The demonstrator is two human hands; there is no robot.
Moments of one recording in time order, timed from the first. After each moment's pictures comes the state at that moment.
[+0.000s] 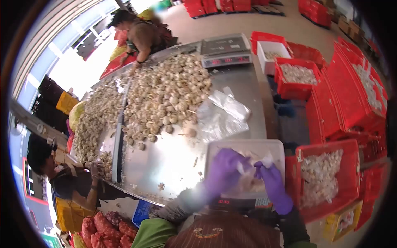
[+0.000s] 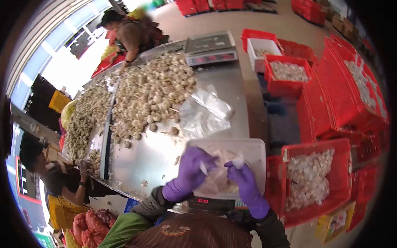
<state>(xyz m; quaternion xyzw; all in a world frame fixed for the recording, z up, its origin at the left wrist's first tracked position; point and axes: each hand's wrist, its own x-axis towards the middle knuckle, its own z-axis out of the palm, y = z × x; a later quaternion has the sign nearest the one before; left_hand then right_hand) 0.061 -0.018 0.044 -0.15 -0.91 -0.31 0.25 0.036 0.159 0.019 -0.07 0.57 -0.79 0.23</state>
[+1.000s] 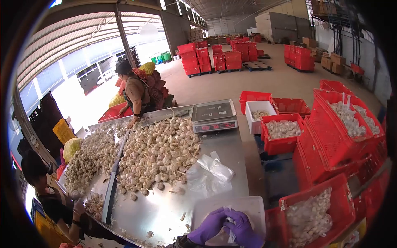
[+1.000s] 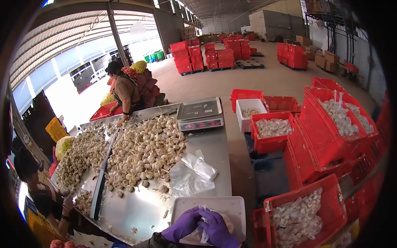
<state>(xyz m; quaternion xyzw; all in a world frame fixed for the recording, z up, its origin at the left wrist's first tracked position) 0.050 0.004 0.010 0.19 -0.35 -0.91 -0.13 0.030 0.151 0.012 -0.46 0.79 -0.38 -0.14</state>
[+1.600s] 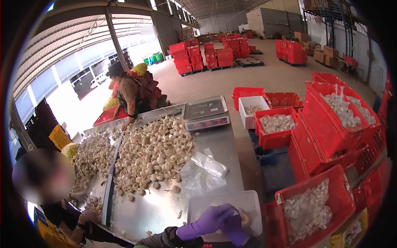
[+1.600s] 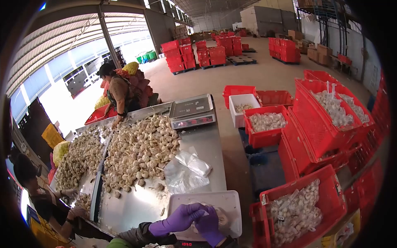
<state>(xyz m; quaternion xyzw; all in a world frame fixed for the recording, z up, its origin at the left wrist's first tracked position) 0.051 0.013 0.071 -0.13 -0.79 -0.59 -0.06 0.041 0.128 -0.062 -0.34 0.90 -0.22 -0.17</state>
